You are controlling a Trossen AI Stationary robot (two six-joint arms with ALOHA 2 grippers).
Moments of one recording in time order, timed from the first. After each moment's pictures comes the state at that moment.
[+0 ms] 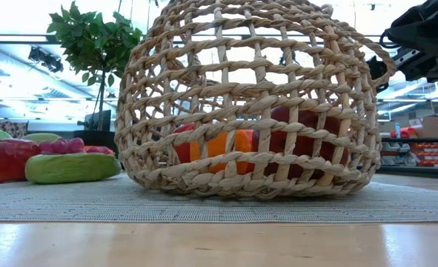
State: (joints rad) left arm -0.29 1.11 1.31 -0.57 -0.69 1.40; right arm -0.07 0.18 0.01 0.21 -0.26 0.14
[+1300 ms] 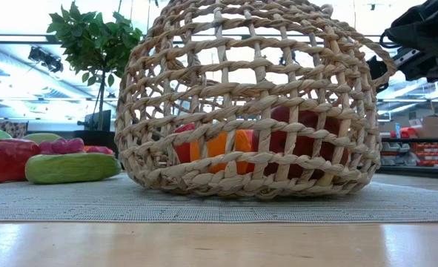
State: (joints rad) left arm 0.06 1.24 1.38 -0.30 -0.34 -0.36; right arm -0.07 0.18 0.01 0.21 -0.26 0.14
